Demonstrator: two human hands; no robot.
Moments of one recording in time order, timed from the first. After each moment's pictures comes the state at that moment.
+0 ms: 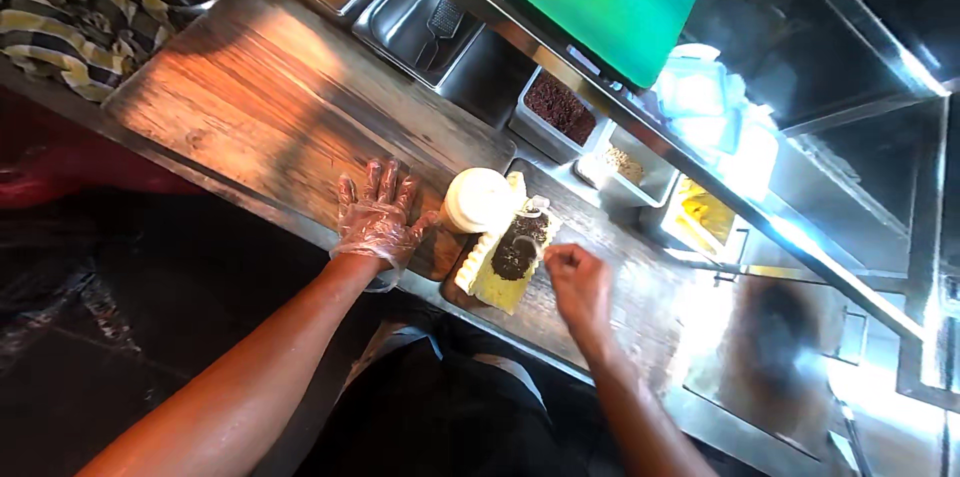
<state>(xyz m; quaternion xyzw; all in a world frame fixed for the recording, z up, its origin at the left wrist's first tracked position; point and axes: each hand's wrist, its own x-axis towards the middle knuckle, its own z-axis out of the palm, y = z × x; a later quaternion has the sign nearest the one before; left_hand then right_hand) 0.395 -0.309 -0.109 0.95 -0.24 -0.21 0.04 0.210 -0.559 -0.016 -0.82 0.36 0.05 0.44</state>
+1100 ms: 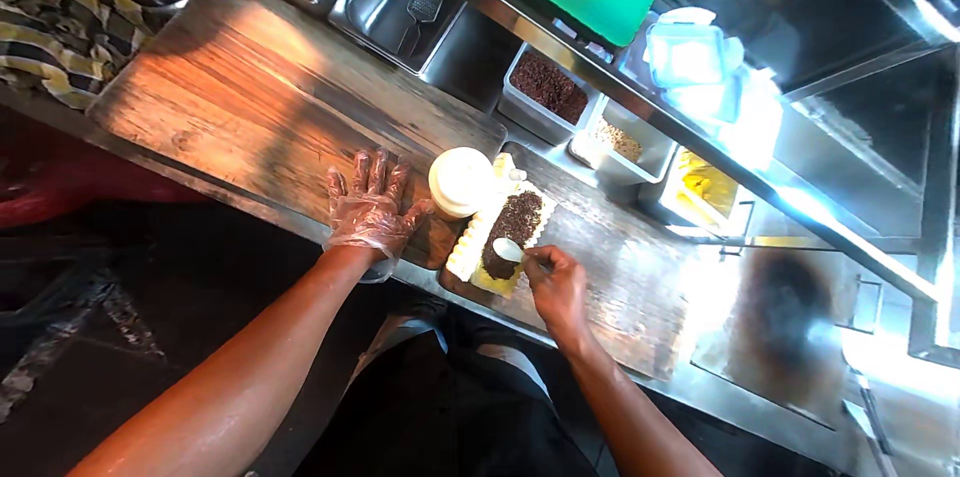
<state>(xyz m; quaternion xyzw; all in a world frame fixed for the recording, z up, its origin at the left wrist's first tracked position) 0.395 -0.312 -0.108 0.95 -0.22 -0.22 0.03 0.187 -0.533 -0.044 -0.77 0.40 0.02 0.49</state>
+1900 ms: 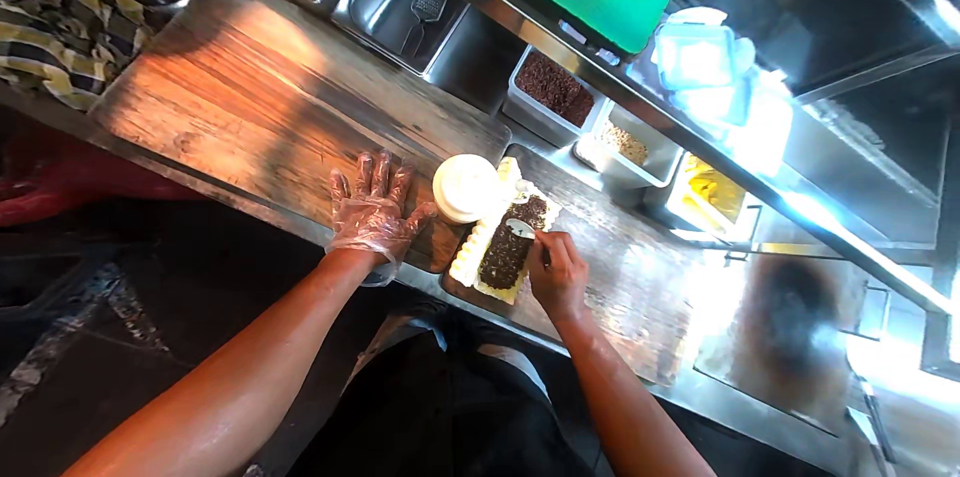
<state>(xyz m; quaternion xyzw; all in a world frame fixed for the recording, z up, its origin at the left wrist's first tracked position) 0.396 -0.313 -0.108 0.95 -0.22 -0.21 0.04 0.203 -0.551 -0.093 -0.93 0.14 -0.24 0.26</state>
